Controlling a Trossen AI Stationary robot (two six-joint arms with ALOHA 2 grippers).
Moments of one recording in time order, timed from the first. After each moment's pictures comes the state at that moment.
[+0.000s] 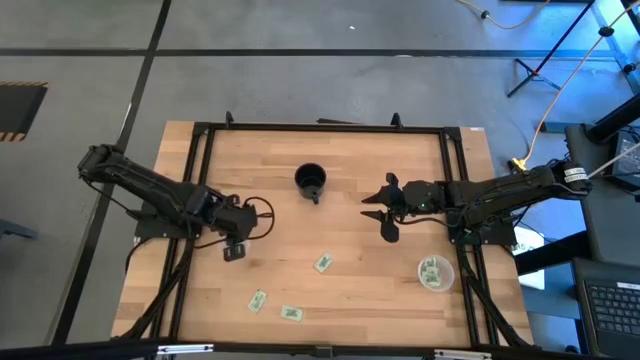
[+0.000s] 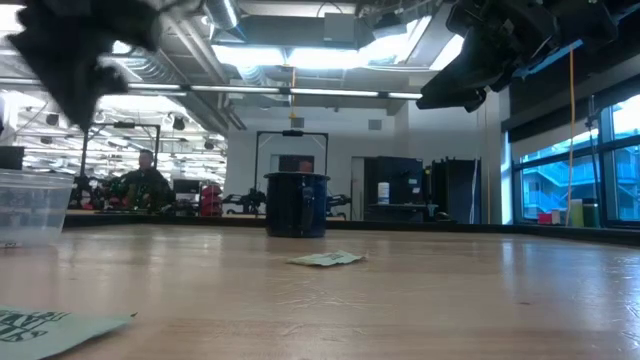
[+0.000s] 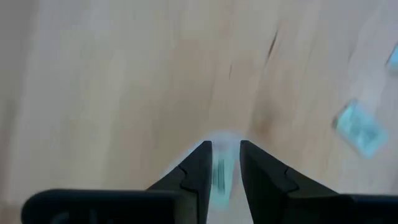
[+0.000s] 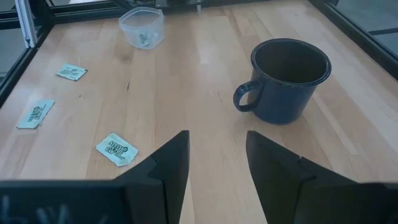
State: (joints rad) left arm -0.32 1.14 0.86 -0.97 -0.07 -0.59; right arm 0.09 1.09 0.58 0.02 0.16 0.15
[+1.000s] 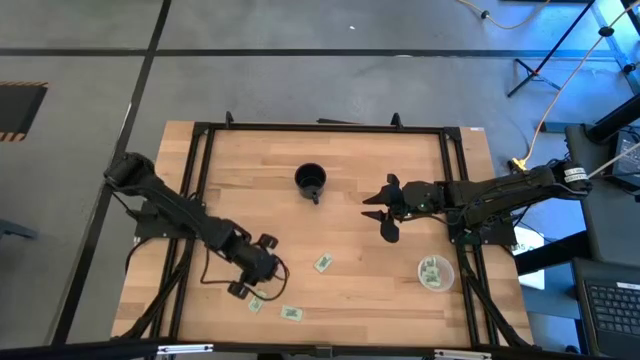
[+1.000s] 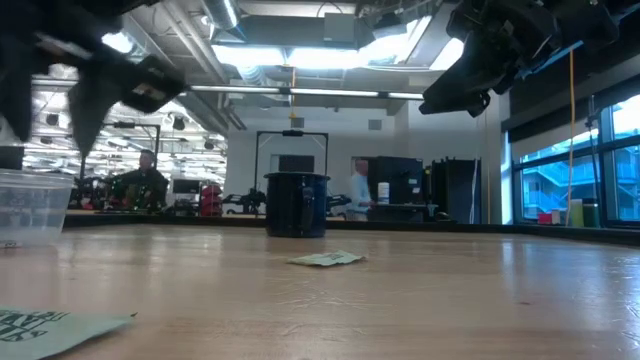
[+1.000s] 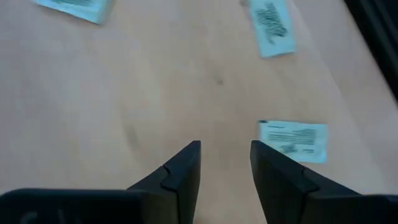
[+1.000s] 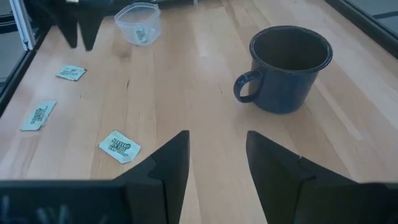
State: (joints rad) left arm -0.51 1.48 0.89 -0.52 0.04 -0.11; right arm 0.09 1.09 0.58 0.00 0.16 0.21
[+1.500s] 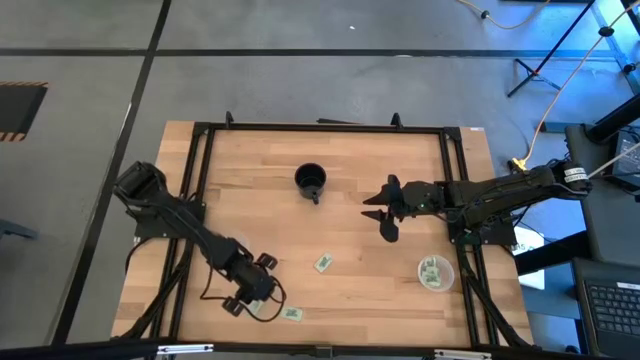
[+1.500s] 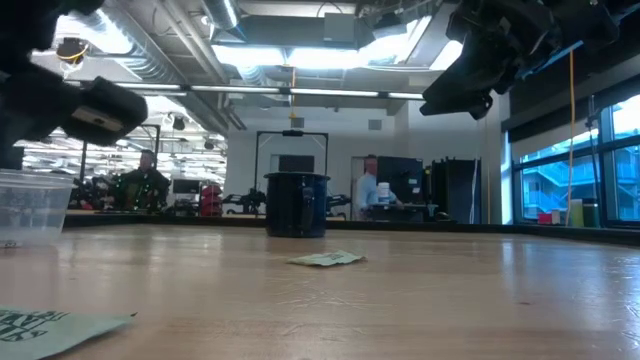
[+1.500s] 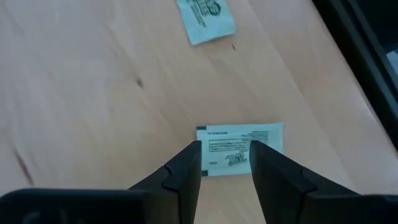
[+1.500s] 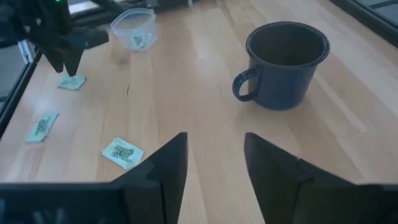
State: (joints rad) left arm -0.62 1.62 0.89 -0.41 0.11 -0.14; right arm 0.09 1.09 0.58 -0.01 0.16 0.28
